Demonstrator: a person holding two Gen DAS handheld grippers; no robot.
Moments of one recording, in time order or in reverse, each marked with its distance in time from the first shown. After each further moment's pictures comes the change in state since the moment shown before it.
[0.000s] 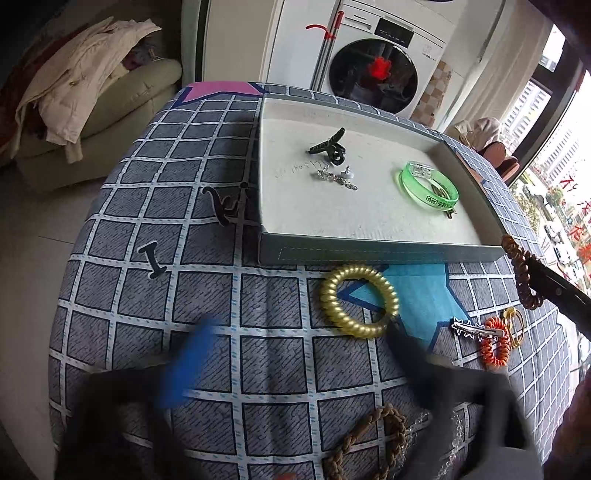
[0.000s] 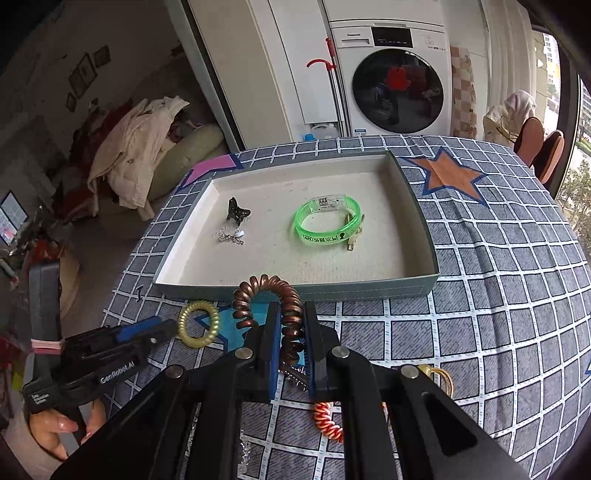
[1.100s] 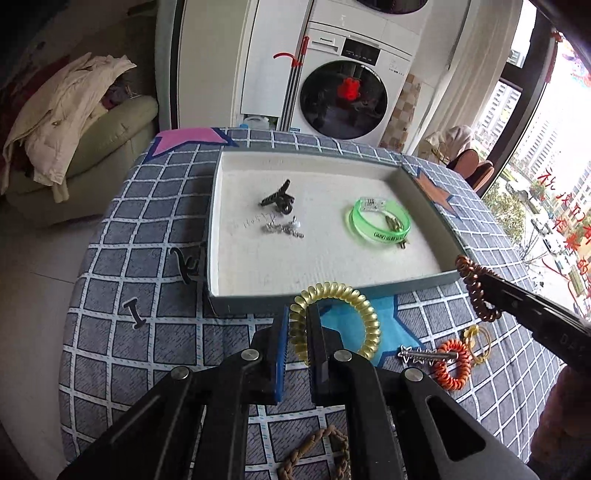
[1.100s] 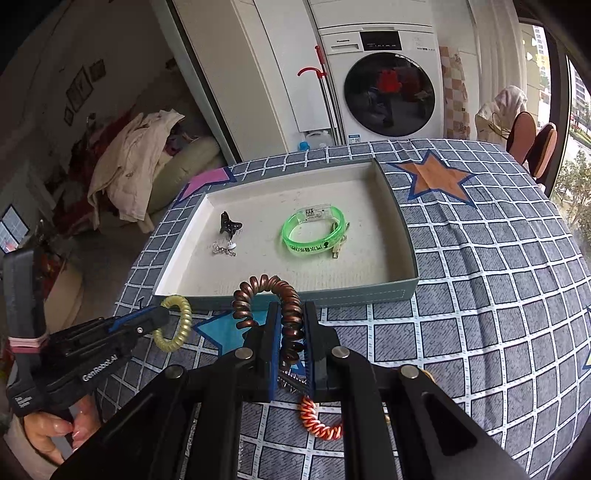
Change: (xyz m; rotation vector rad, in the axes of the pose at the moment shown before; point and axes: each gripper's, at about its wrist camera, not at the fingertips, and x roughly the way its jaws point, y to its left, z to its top) left arm 0.020 -0.057 0.036 0.087 -0.087 -0.071; right arm -0.010 -0.018 0.008 0.043 -0.033 0.009
